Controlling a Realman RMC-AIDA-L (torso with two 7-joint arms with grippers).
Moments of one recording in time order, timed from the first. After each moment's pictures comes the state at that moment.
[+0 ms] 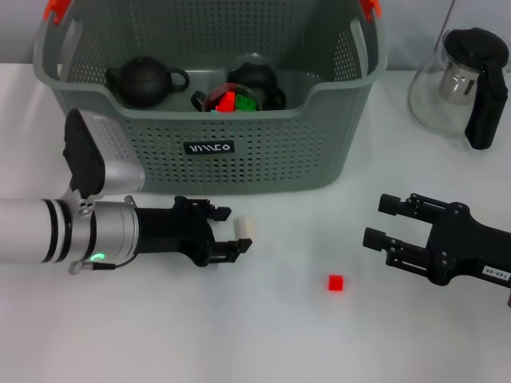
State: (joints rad) left arm -0.52 -2.17 0.95 0.64 2.07 1.14 -1.36; right arm 0.42 2.07 -0.67 -0.42 -1.83 -1.61 1.07
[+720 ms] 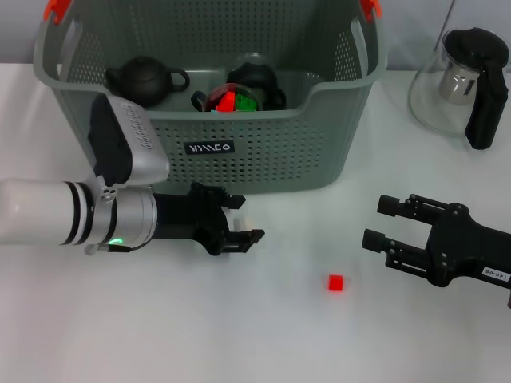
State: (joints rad) left arm -0.59 -2.17 0.97 0.60 2.08 1.09 -1.31; right arm 0.42 2.07 -0.68 -0.42 -1.83 -1.62 1.07
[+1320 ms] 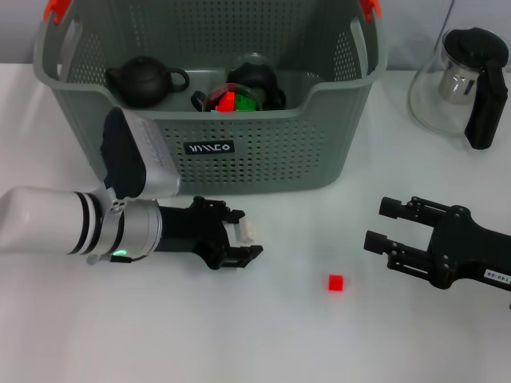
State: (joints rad) left arm -0.60 -2.17 1.04 0.57 2.09 1.04 -1.32; right arm 0.41 2.07 -0.67 -0.42 -1.83 -1.62 1.07
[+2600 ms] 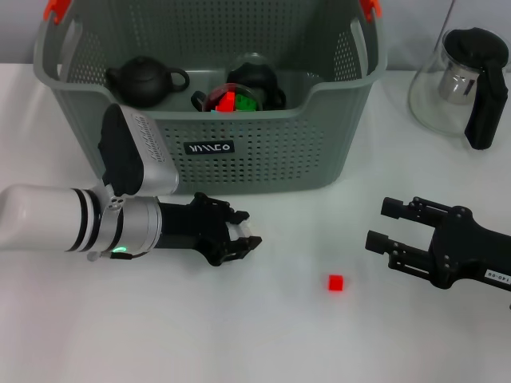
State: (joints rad) left arm -0.59 -2.17 1.04 0.60 2.08 1.06 -1.32; right arm 0.41 2.07 -0.67 -0.42 -1.83 -1.61 1.07
